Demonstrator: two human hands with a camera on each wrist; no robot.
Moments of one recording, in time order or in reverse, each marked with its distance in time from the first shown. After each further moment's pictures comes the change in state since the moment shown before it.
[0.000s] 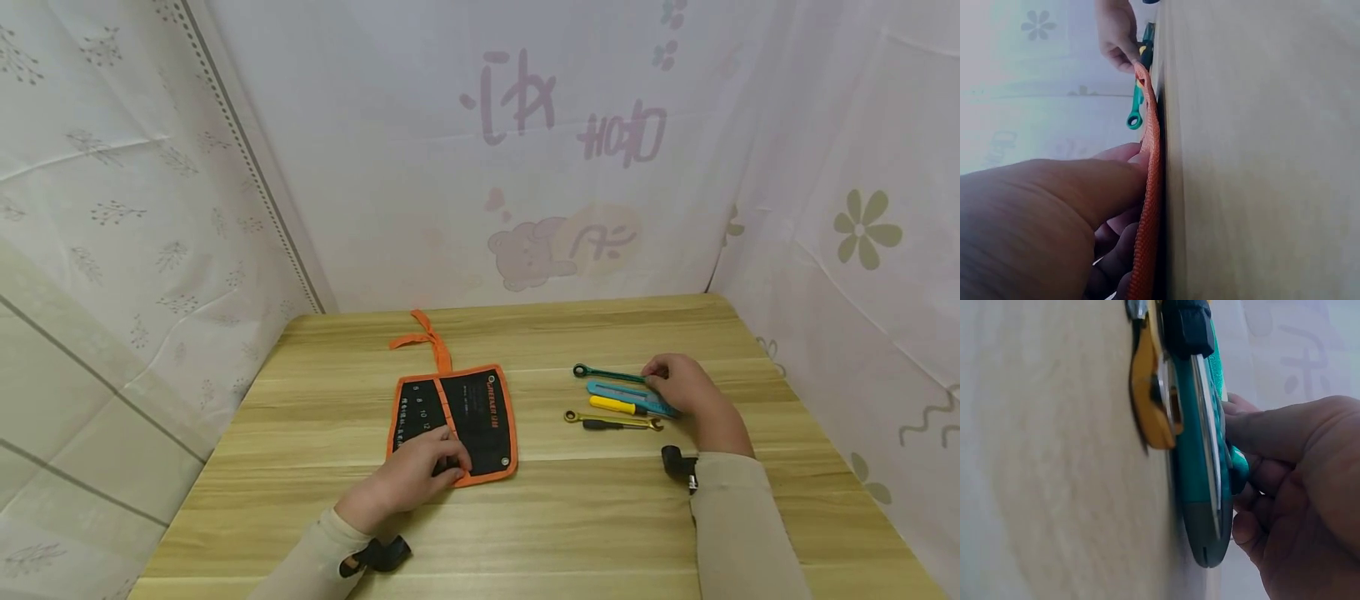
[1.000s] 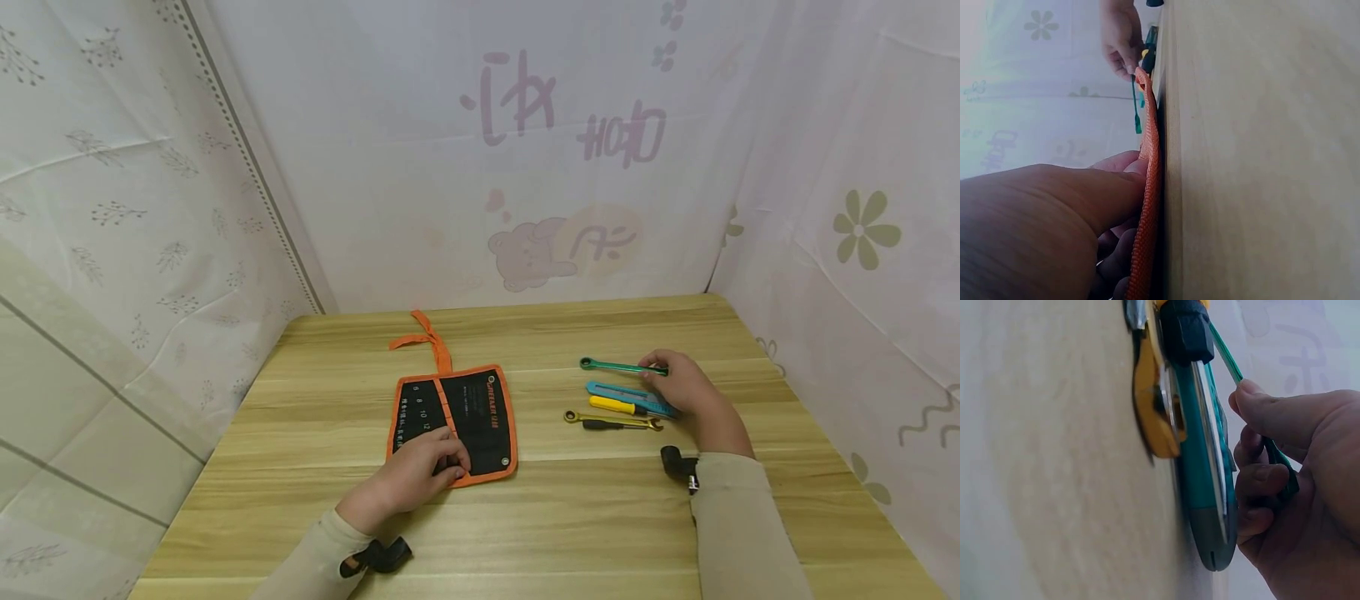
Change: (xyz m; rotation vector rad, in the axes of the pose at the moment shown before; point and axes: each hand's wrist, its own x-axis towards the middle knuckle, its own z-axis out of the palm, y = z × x) left_hand 0.001 0.002 0.001 -0.005 -0.014 -0.038; right_hand -0.003 -0.001 0.002 0.089 0.021 -0.038
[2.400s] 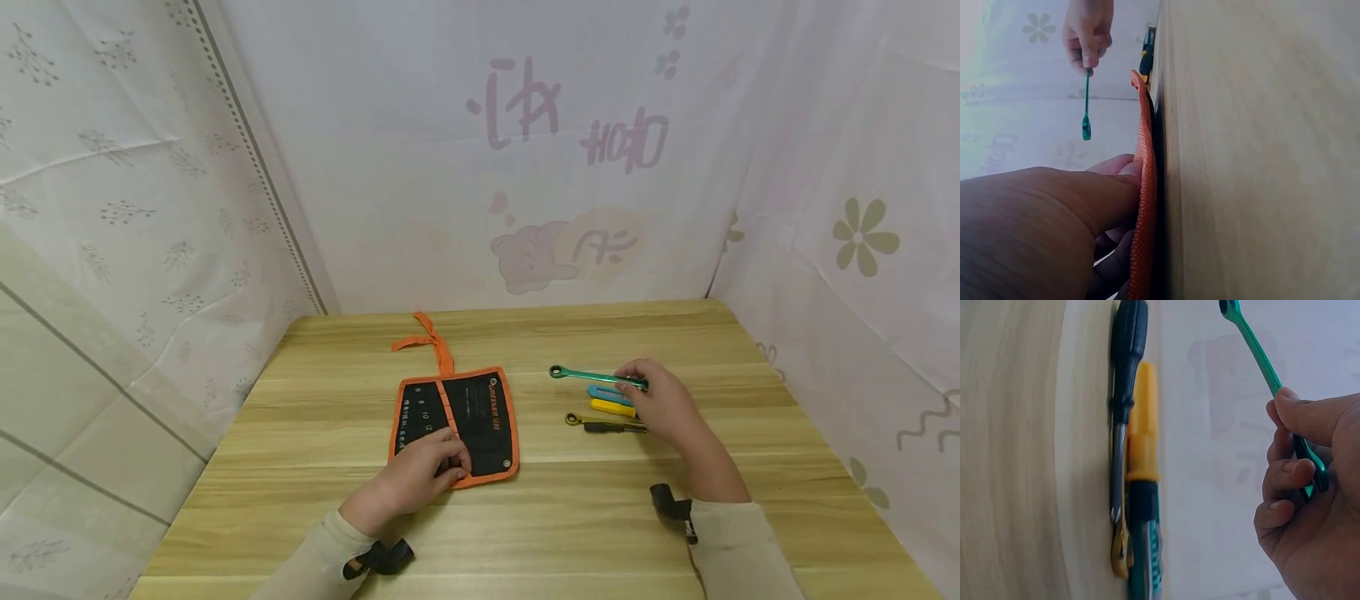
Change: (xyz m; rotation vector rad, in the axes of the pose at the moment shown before) left_hand -0.003 0.000 0.002 0.032 0.017 0.017; right_hand -0.044 -0.068 0.024 0.014 0.123 -0.039
